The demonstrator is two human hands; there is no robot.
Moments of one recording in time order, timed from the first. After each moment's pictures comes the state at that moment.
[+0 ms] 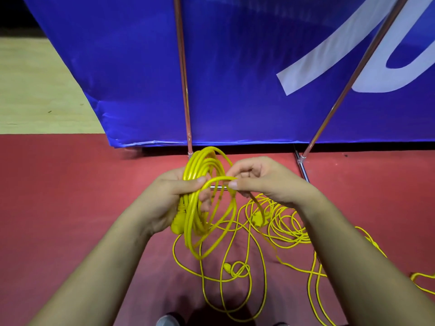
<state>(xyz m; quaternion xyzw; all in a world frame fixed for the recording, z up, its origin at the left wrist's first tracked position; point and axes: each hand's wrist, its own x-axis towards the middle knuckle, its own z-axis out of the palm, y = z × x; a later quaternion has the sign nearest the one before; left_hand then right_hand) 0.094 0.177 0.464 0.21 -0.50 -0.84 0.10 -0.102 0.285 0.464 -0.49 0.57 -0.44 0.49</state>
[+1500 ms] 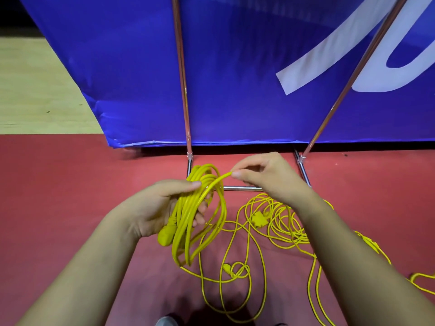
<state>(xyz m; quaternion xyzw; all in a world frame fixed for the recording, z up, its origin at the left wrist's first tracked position) 0.104 0.162 0.460 0.25 -0.46 -0.85 -0.04 -0.107 0.285 0.461 -0.50 0.66 -0.46 0.32</state>
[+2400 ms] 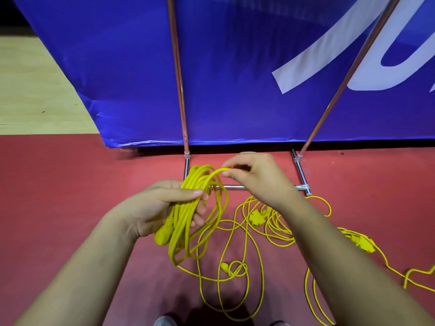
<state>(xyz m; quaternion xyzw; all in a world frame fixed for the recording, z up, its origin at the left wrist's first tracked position) 0.101 0.166 0.458 0.25 -0.49 -0.83 -0.03 -0.096 0.278 0.454 -0.54 0.71 -0.41 0.18</state>
